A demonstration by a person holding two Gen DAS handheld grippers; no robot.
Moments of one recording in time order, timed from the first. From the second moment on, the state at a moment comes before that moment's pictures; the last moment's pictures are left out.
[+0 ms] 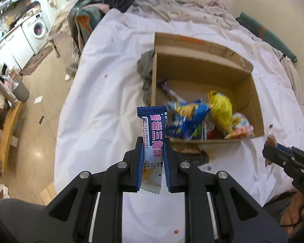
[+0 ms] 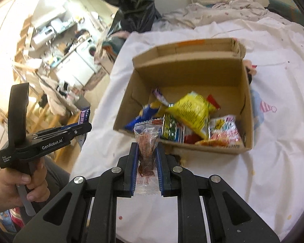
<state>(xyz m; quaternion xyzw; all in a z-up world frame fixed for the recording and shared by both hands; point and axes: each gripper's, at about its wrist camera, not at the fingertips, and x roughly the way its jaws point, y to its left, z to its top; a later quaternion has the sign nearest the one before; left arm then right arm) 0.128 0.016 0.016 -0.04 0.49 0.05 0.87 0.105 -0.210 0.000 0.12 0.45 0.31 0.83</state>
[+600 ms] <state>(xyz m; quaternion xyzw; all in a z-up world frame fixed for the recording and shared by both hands) 0.186 -0.015 0.035 -0.02 0.46 0.02 0.89 0.171 -0.274 -0.010 0.23 0.44 0.22 0.84</state>
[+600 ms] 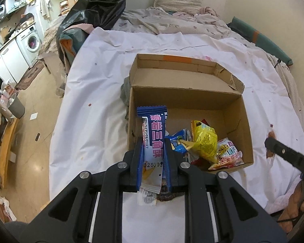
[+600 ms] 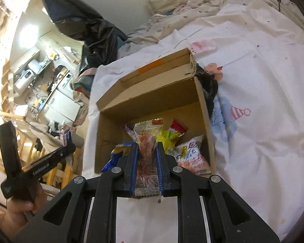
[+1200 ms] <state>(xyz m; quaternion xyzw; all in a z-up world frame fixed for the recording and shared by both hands) 0.214 -0.005 -0.015 0.02 0.45 0.01 0.89 0.208 -0.249 -0.052 0.19 0.49 0.17 0.83</state>
